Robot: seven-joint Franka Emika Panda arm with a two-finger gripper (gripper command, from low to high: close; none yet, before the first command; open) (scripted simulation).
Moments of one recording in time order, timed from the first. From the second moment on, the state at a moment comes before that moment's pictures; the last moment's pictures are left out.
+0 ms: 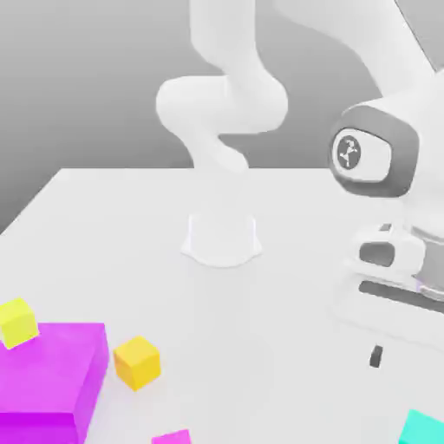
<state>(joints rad) 0.06 0.37 0.35 -2.13 -0.30 2.52 1.94</state>
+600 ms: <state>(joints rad) 0.10 0.48 0.34 -2.12 -0.28 2.56 2.02</state>
